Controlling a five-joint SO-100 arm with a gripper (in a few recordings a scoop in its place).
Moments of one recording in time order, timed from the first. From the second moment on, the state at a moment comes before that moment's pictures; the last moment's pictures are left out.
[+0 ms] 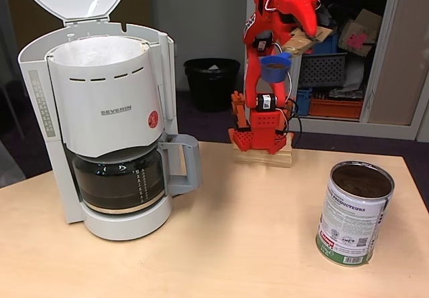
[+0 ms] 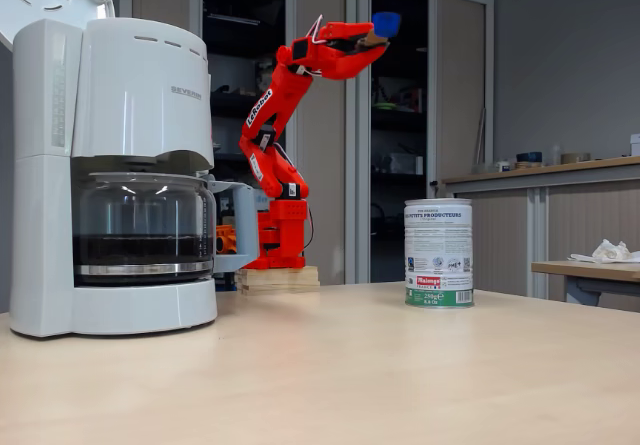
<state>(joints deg) -15.5 138.7 94.9 50.4 -3.3</state>
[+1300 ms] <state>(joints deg) 28.2 140.8 95.1 40.1 22.3</state>
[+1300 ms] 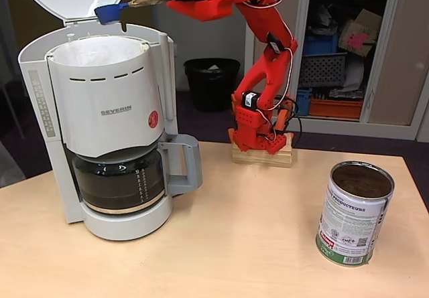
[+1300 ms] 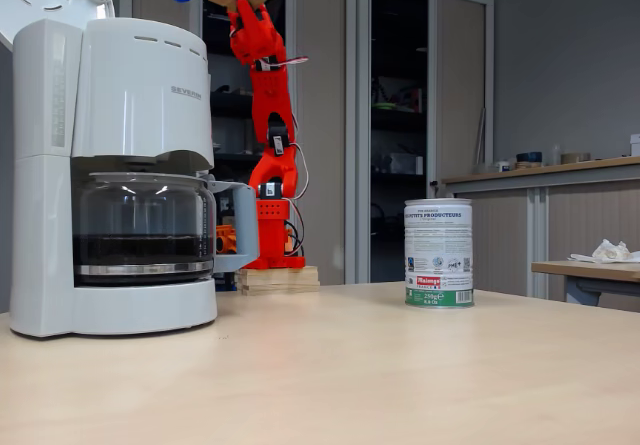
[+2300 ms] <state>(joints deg) 39.7 146.2 107.8 33.6 63.4</state>
